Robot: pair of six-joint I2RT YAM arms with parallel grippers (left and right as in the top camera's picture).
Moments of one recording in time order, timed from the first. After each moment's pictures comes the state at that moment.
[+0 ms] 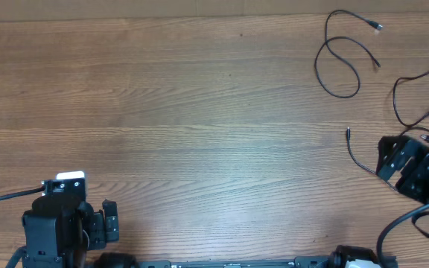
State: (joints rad) left arm -0.10 0.63 1.18 -1.49 -0.30 -0.10; right arm -0.13 1.00 1.82 -1.64 -0.03 0.33
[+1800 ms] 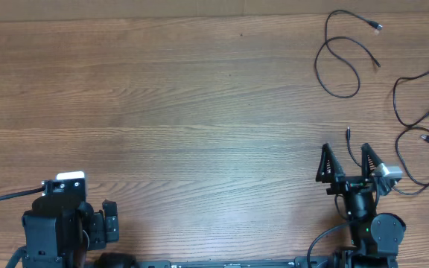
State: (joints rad) left arm -0.10 0.63 1.18 -1.50 -0.30 -0.10; right arm -0.08 0.01 0.02 0.06 -0.16 0.33
